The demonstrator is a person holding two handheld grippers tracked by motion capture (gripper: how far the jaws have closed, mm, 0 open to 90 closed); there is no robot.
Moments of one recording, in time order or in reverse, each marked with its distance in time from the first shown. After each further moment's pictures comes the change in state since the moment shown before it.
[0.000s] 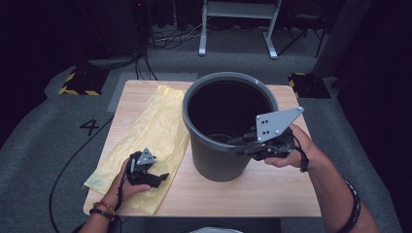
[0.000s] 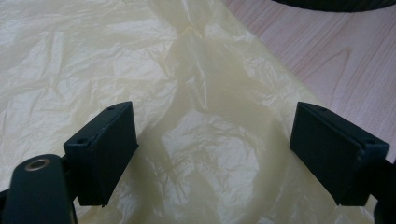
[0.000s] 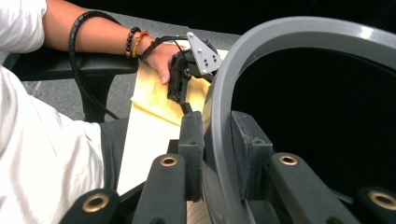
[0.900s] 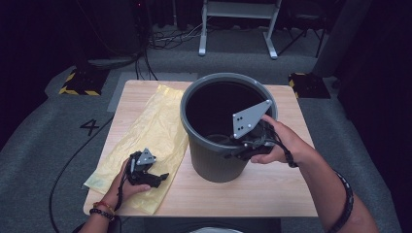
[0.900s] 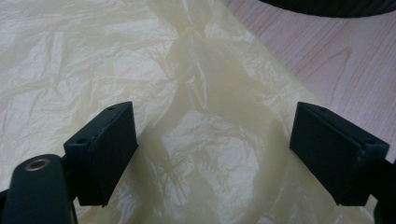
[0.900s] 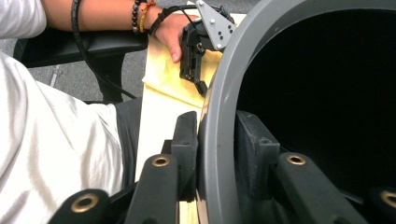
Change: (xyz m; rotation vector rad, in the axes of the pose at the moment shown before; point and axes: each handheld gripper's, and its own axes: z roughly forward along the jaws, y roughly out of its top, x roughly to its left) left arm 0.000 0.000 0.000 0.000 0.001 0.000; right arm -0.010 0.018 0.030 0.161 0.089 0.076
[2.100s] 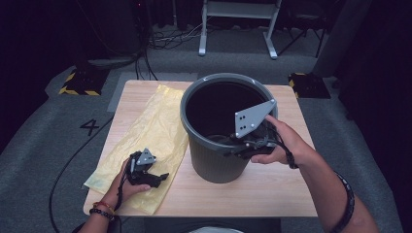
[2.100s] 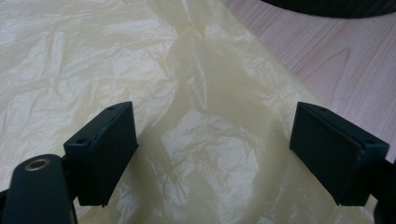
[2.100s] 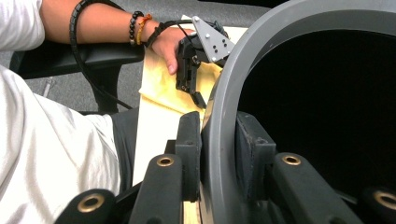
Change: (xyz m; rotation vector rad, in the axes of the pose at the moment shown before) left arm 0.000 0.000 0.000 0.001 0.000 0.002; right arm 0.004 0.004 -0.006 -0.036 -0.030 0.003
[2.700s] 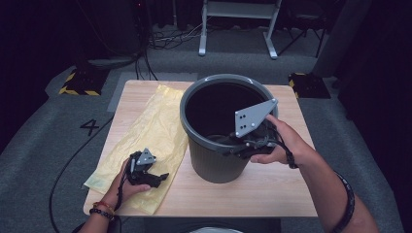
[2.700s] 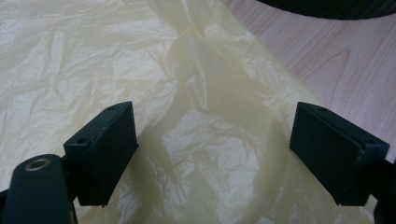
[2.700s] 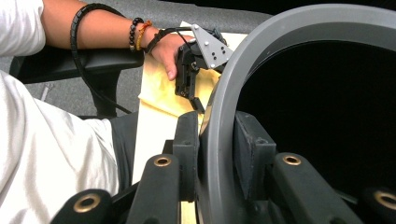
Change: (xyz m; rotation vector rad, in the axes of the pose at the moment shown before) left arm 0.000 0.000 0.000 0.000 -0.001 -0.001; right arm 0.001 0.004 -0.002 -0.020 -0.006 0.002
